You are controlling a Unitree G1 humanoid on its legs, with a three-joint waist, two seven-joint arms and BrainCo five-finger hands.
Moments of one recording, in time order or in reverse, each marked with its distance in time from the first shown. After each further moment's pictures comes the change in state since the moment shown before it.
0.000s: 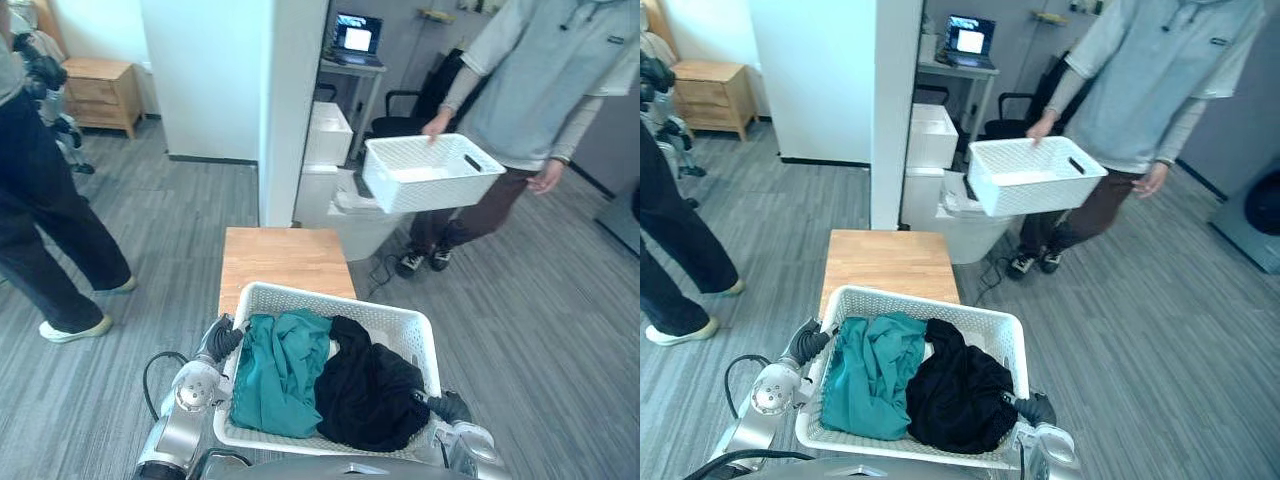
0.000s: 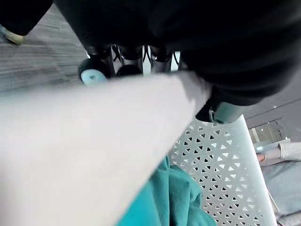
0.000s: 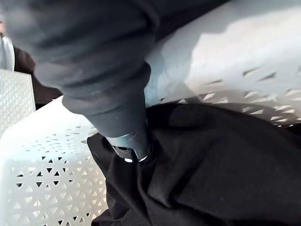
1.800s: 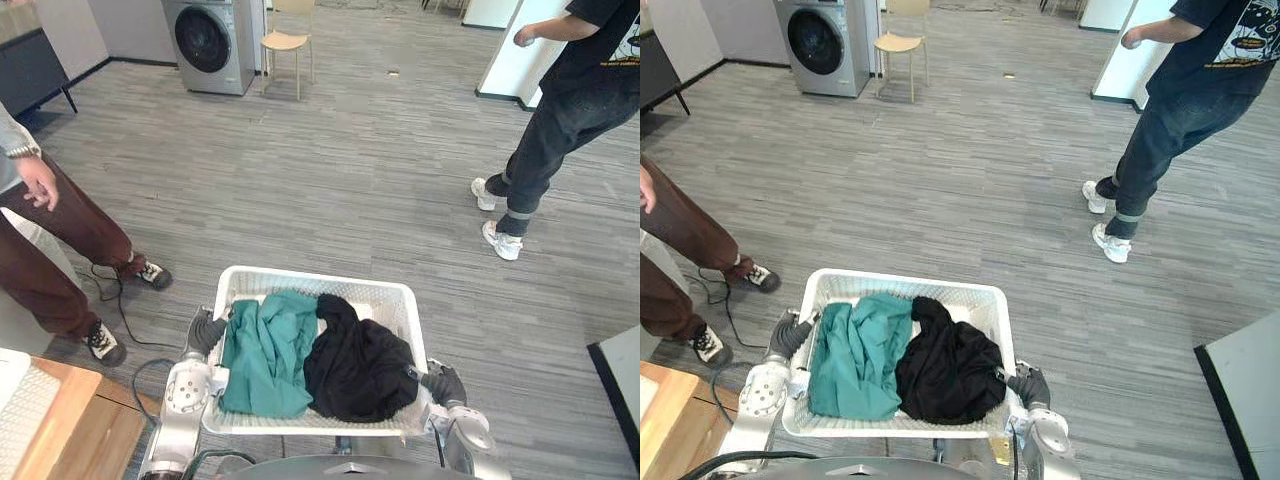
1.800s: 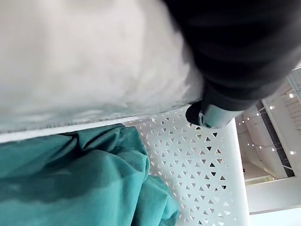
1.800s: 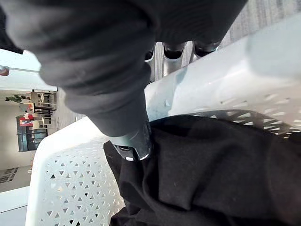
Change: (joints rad) left arm 0.018 -0.083 0.085 -0.103 -0.161 0.016 0.133; right arm 0.051 0.027 0.087 -0.218 0.059 -0.036 -0.037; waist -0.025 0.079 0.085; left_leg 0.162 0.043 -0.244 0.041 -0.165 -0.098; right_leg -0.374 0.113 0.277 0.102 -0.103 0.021
